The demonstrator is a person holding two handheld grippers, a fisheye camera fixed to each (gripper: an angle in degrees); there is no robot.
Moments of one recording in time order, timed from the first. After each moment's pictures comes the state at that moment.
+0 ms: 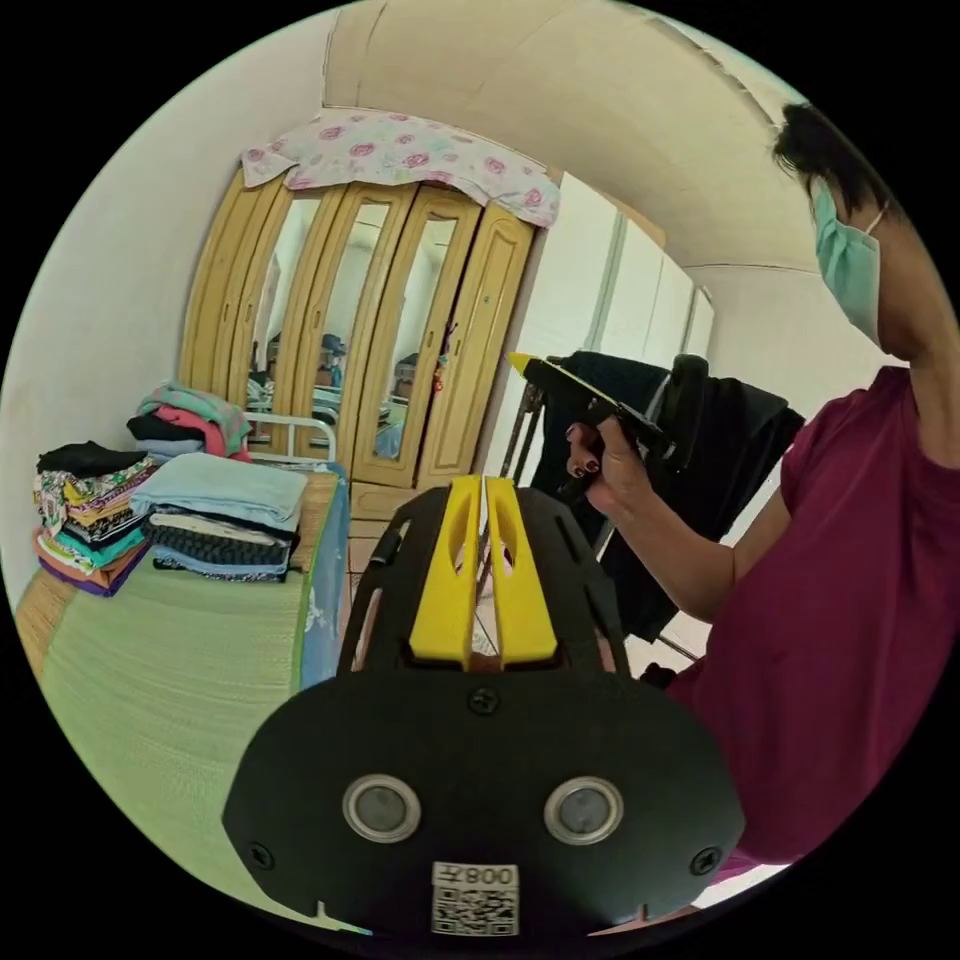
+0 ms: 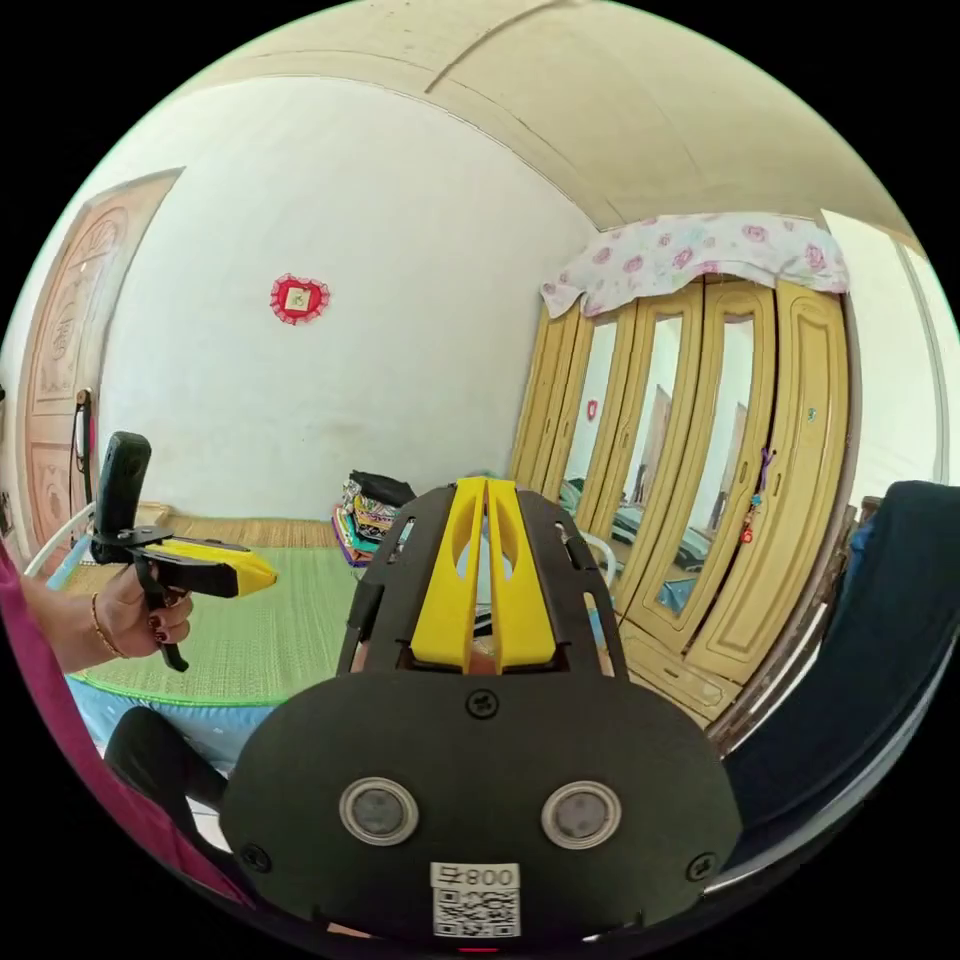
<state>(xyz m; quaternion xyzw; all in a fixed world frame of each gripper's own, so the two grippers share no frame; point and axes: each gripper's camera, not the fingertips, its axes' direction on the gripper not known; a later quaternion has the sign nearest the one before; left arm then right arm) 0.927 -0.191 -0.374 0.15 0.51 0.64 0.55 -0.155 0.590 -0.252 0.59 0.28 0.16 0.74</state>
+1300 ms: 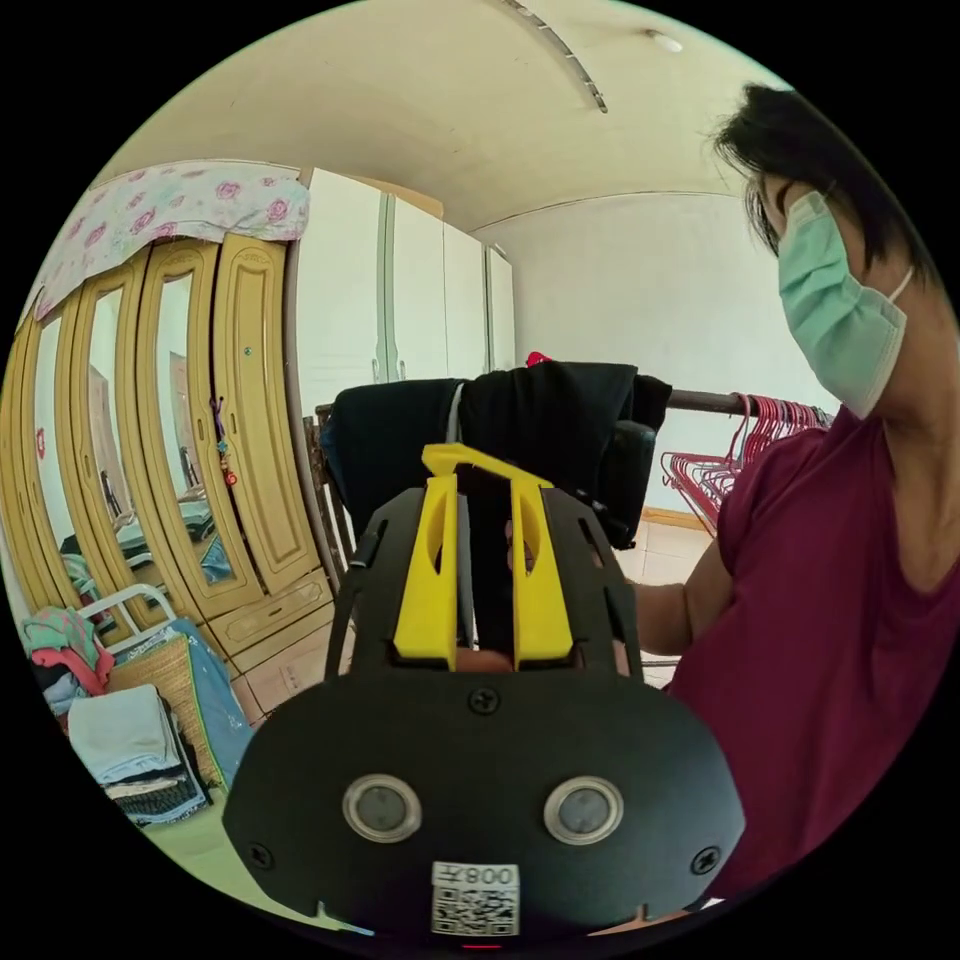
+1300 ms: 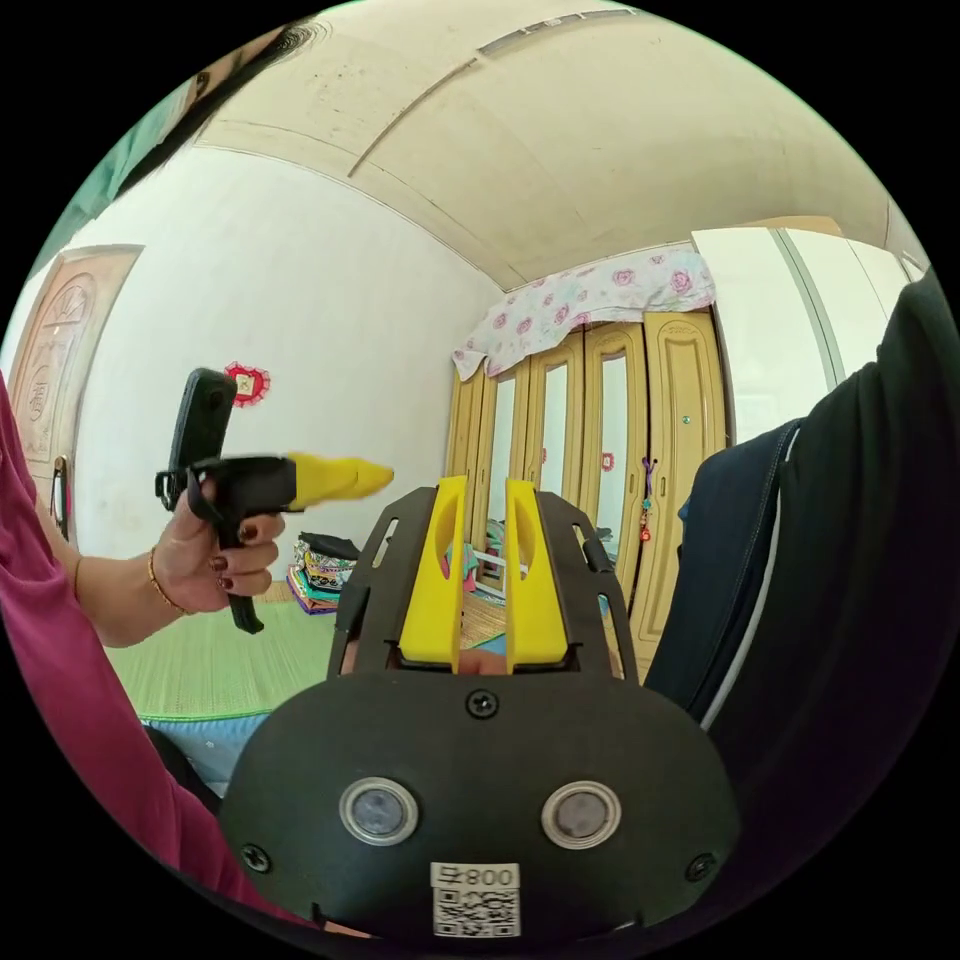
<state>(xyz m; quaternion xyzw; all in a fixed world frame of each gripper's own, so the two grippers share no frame) 1.071 0.024 -0.794 0.13 0.57 0.75 0.29 -0.128 0.783 -0.494 0.66 0.31 0.23 0.65</state>
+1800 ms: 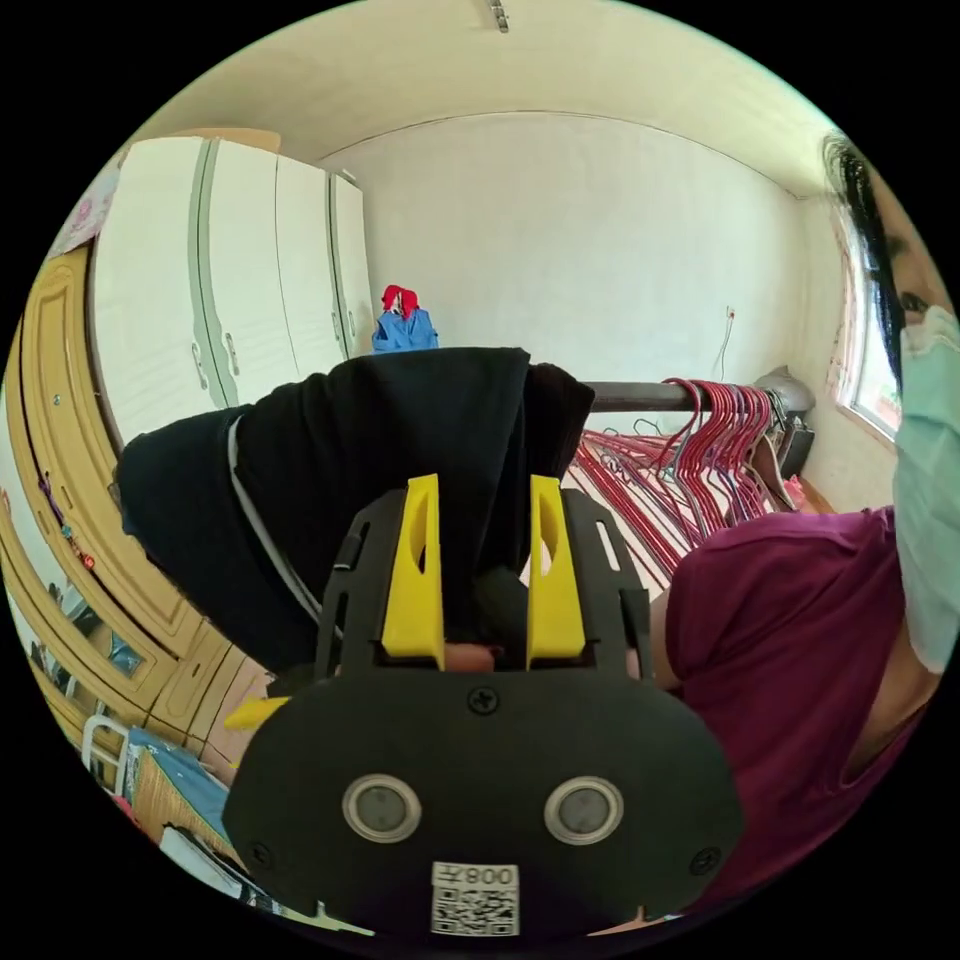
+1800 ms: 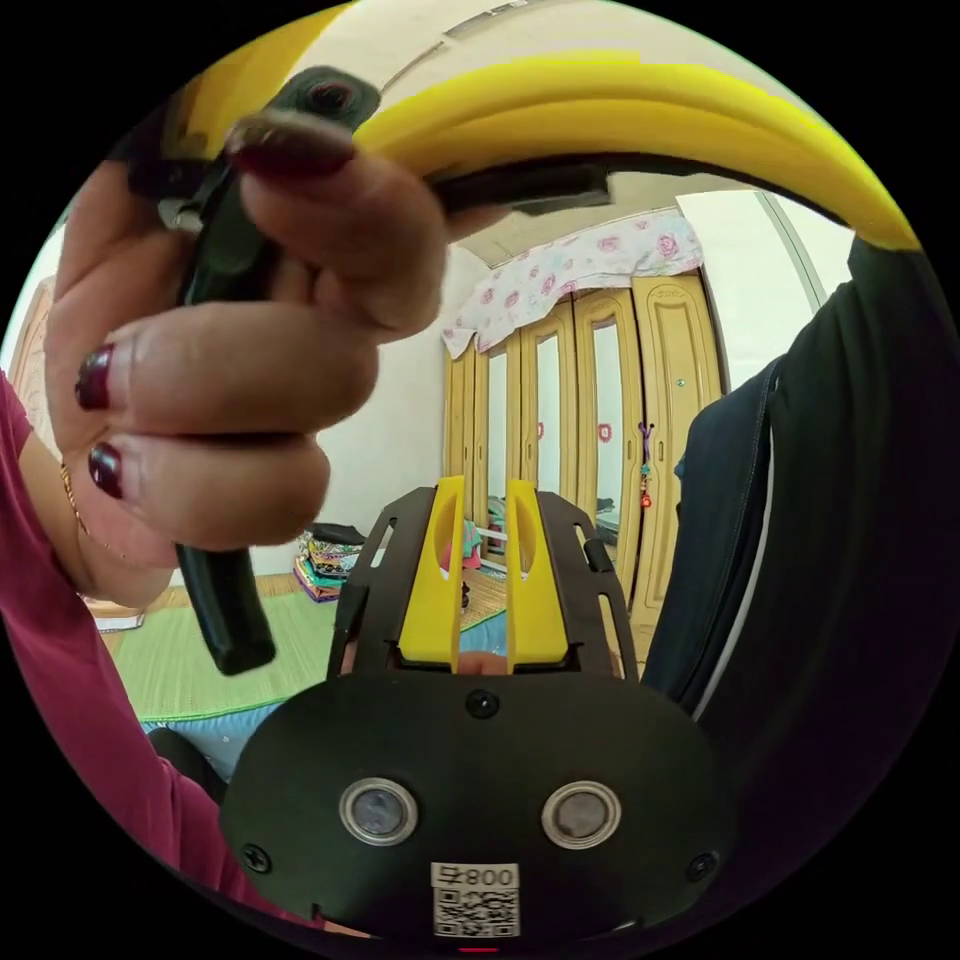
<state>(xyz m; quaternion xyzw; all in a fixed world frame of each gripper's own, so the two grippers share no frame) 1.118 0.205 -0.902 0.03 0.46 0.88 0.15 -0.125 0.759 -0.490 0.66 0.28 0.26 0.65</state>
